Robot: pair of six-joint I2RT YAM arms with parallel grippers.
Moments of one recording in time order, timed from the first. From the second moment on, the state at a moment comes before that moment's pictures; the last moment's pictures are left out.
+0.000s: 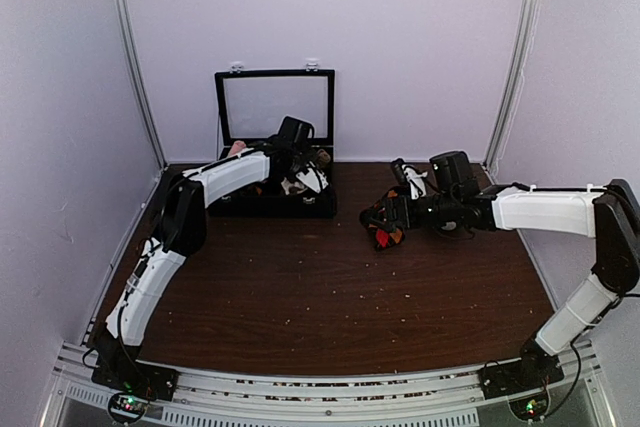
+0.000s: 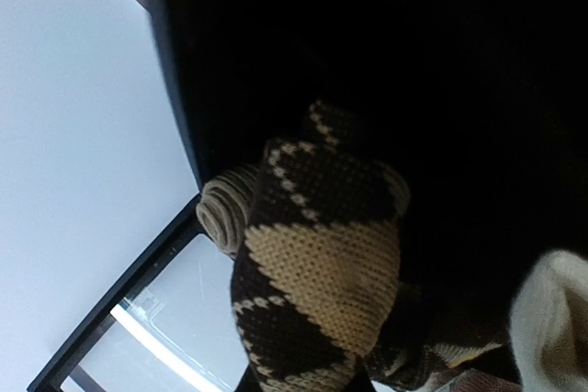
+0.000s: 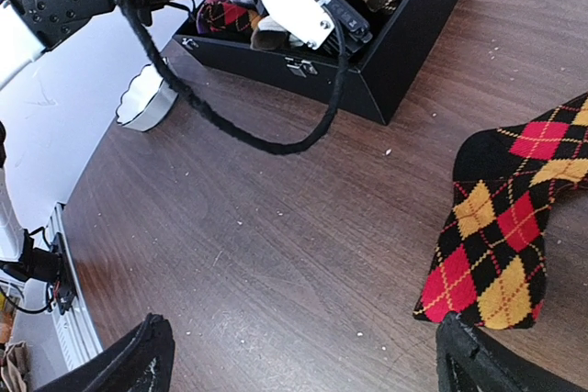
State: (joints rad) left arm -0.60 2.62 2.40 -0.38 -0.26 2.04; right arm 0.53 1.54 0.96 -0.02 -0.41 0.31
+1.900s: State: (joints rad) left arm -0.54 2.50 2.45 -0.37 -0.06 1.42; right arm 0.49 1.62 0.91 0.15 -0.54 0.44
